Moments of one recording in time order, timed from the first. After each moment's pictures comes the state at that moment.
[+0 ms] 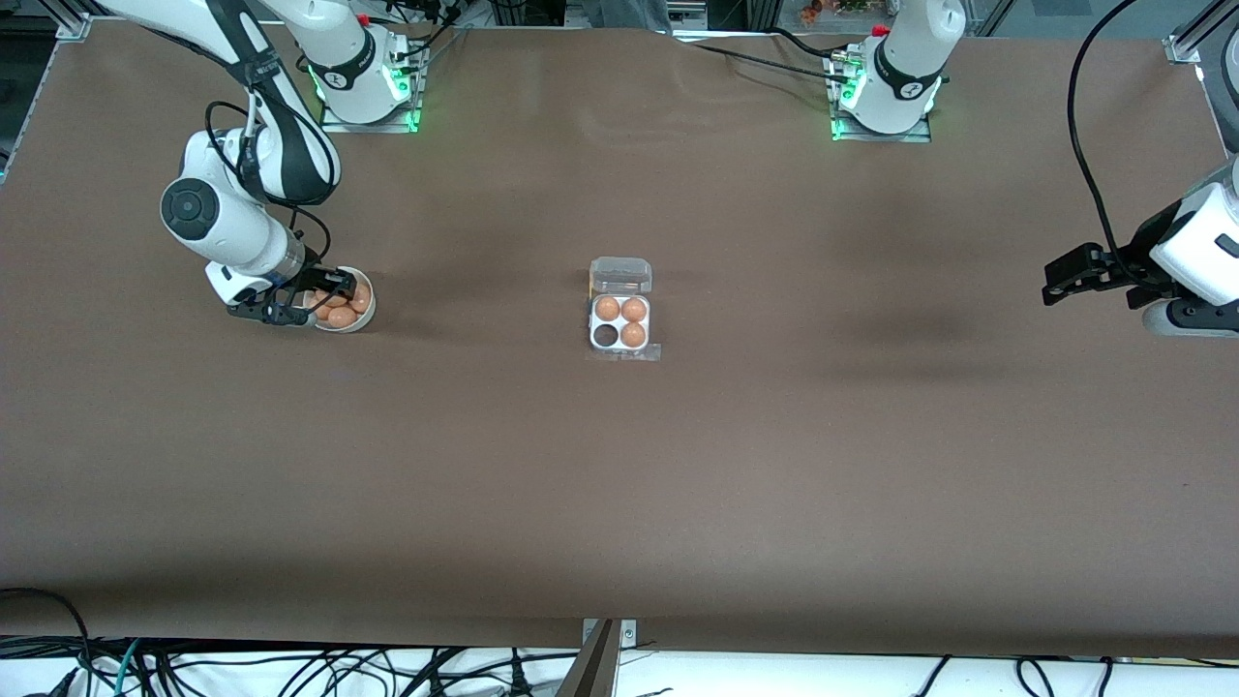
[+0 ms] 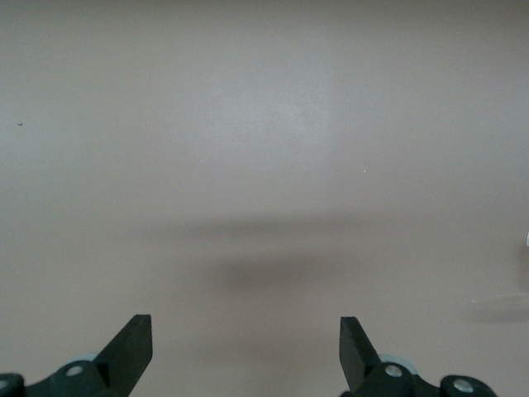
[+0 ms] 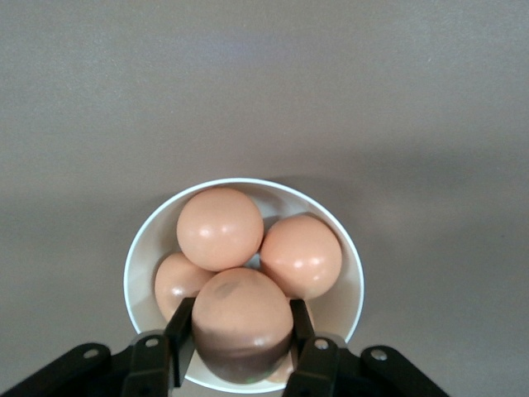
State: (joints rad) left arm -0.11 0.13 0.12 -1.53 -0.01 1.64 0.03; right arm 0.00 0.18 0.07 -2.43 0.00 2.49 0.20
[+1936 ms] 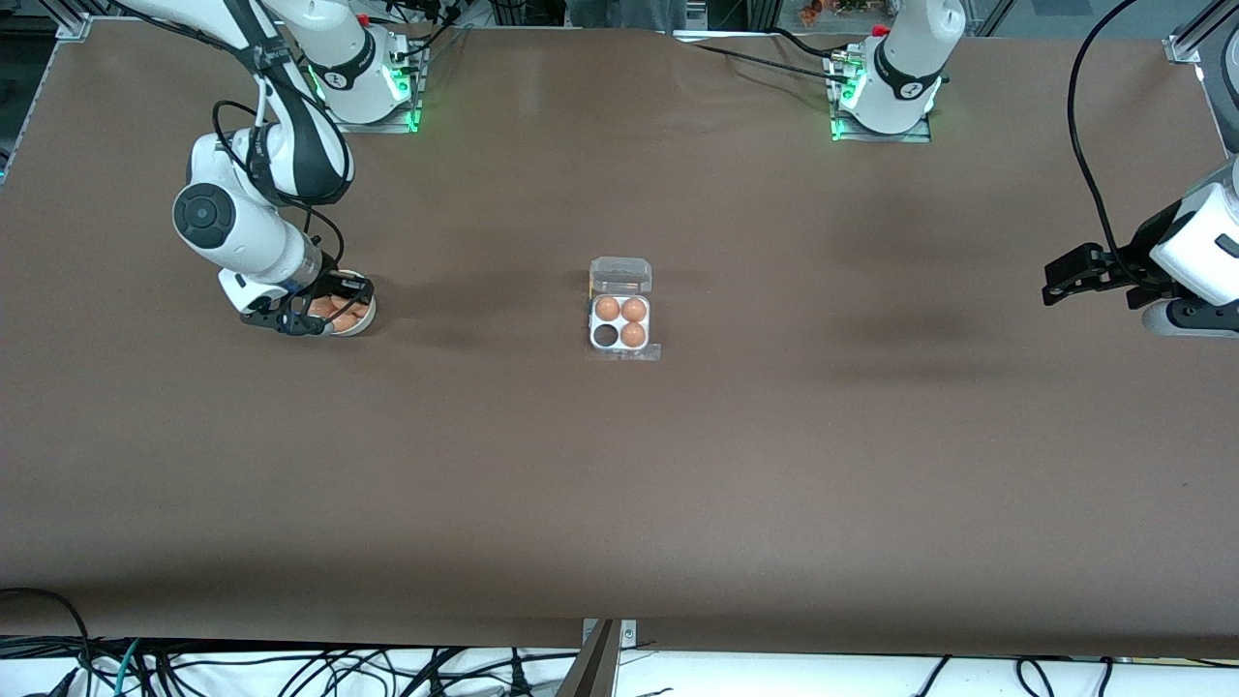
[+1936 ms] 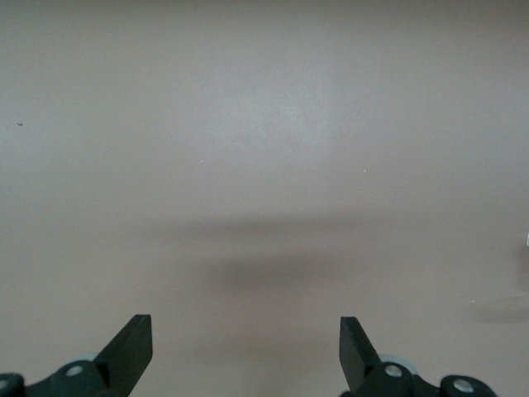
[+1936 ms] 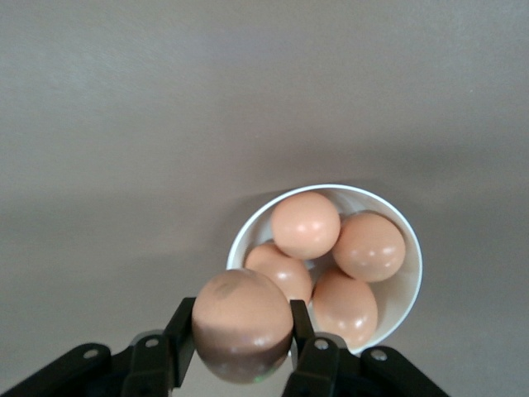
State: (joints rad) left arm -0.11 0.14 0.12 -1.53 -0.01 1.64 0.03; right arm 0.00 0.17 0.16 -2.28 0.00 2.31 0.32
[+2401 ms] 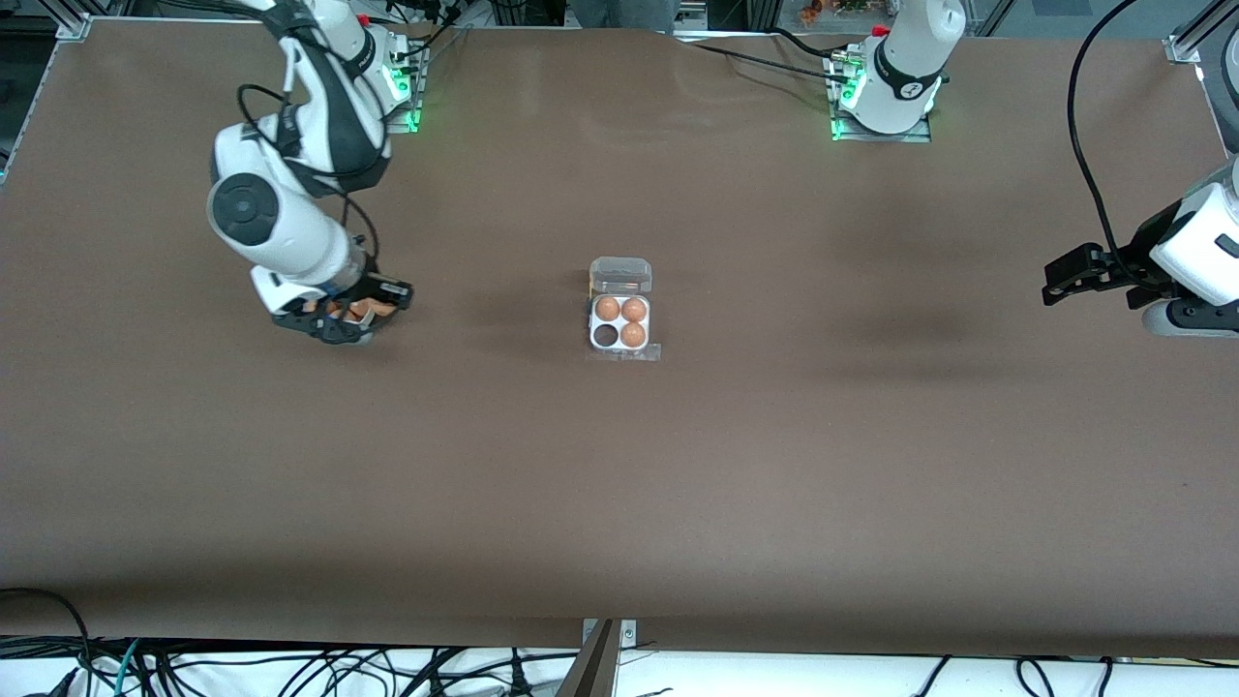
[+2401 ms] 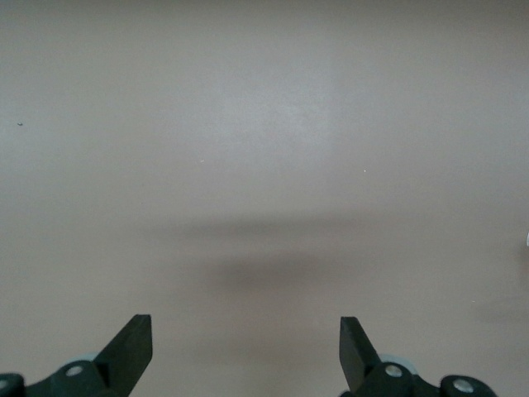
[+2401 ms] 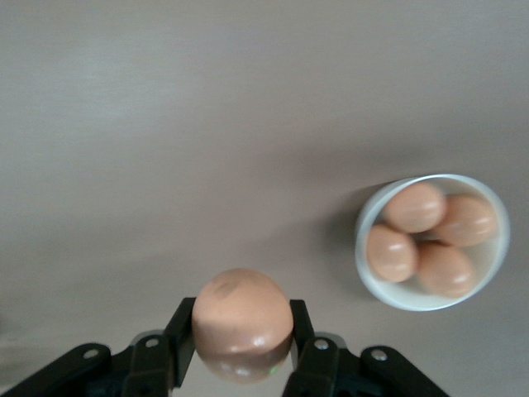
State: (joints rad) left arm -0.11 0.14 0.12 -1.53 -0.01 1.64 0.03; right arm 0.11 0.20 0.24 -2.08 0.00 2.17 0.59
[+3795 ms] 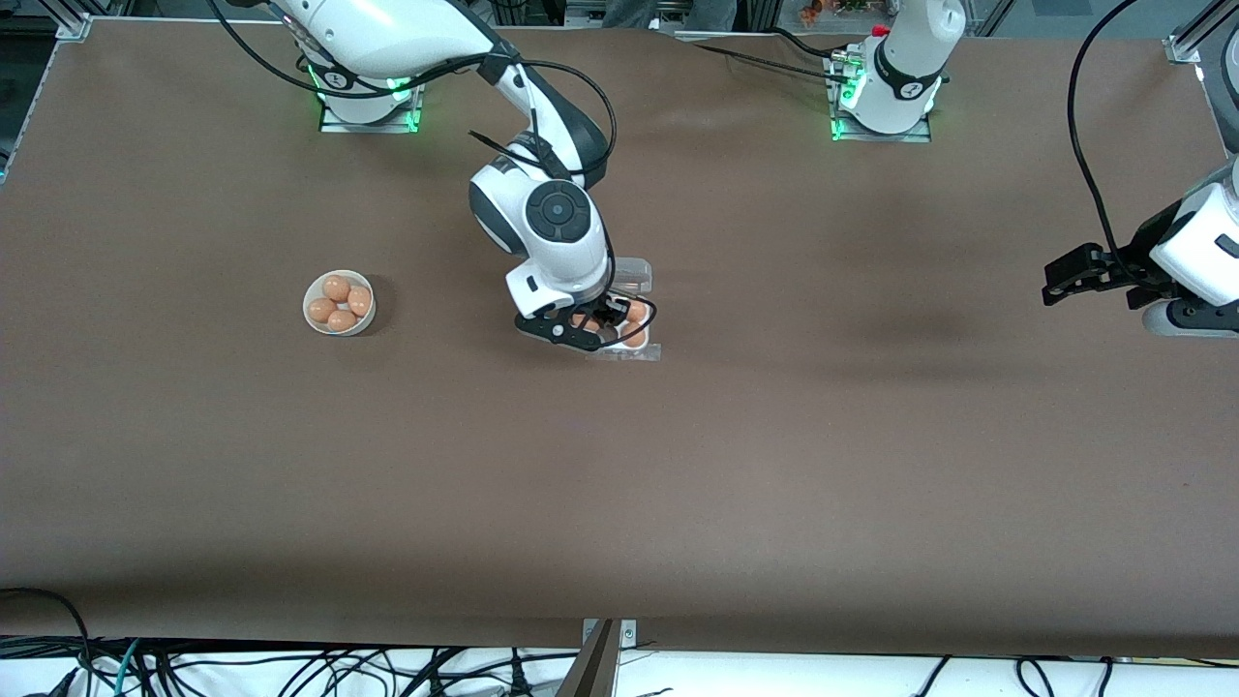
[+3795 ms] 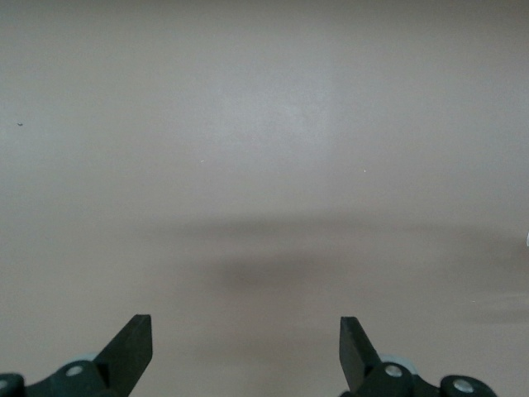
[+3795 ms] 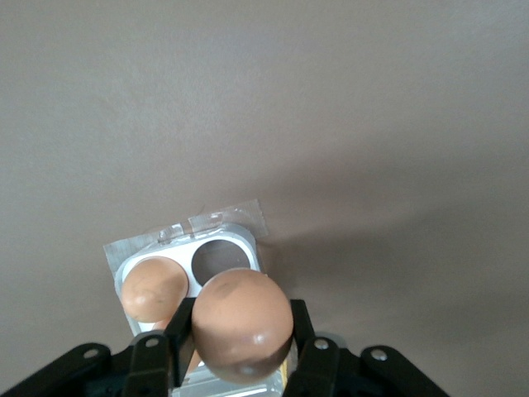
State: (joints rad) left arm -0.11 0.14 0.12 -1.53 -0.01 1.64 0.03; right arm 0.54 0.67 0.25 -1.53 -0.14 2.17 1.12
